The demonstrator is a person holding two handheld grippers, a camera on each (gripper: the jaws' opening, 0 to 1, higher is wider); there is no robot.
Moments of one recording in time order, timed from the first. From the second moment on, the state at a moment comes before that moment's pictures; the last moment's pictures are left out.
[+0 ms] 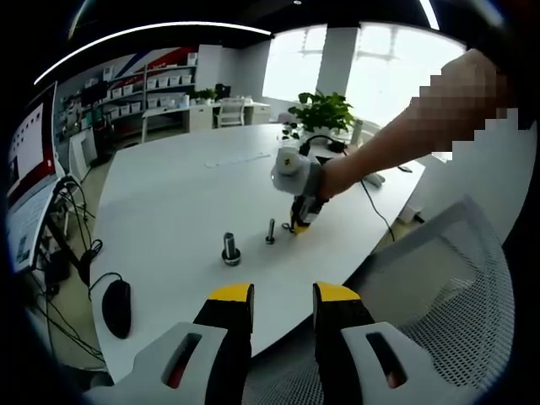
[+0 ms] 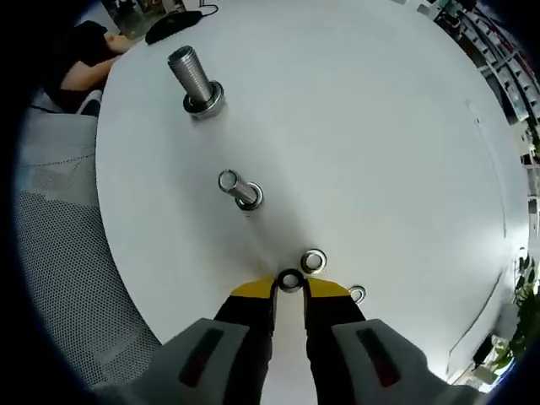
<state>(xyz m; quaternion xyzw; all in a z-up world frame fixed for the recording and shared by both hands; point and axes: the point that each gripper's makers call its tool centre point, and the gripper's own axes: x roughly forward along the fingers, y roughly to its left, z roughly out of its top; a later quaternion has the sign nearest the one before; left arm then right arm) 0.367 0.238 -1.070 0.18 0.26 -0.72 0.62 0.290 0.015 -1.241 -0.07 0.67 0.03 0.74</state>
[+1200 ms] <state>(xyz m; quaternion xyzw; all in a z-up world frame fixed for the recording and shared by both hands) 0.367 0.238 -1.067 0.17 0.25 -0.72 0.62 0.283 0.015 -1.233 -0.02 0.62 -0.03 0.79</state>
